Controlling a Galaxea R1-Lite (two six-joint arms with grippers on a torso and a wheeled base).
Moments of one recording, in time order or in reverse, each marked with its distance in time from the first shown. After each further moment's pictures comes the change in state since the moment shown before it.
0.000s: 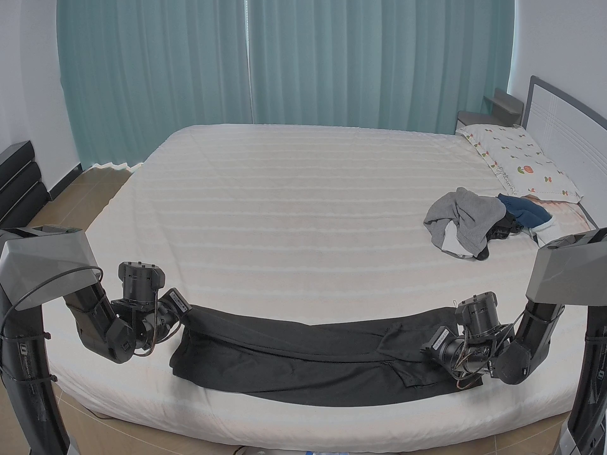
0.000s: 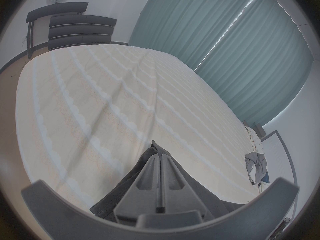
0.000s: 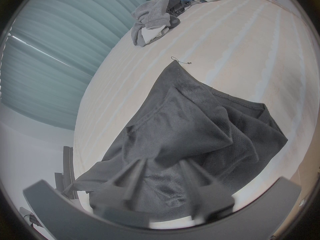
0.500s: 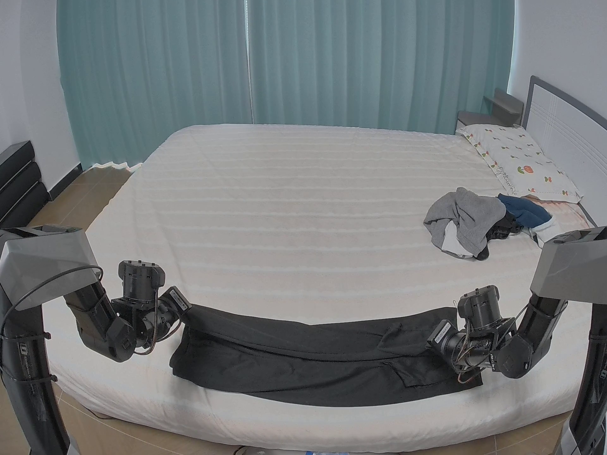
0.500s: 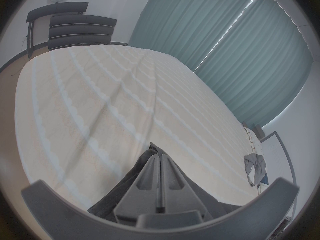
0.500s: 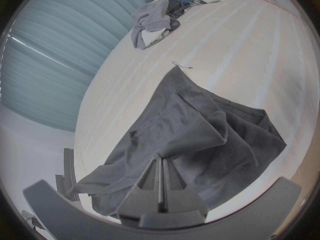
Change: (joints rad) left arm 0.002 0.000 -0.008 0.000 0.000 -0.003; right arm -0.013 -0.021 -0.029 0.039 0.000 -0.001
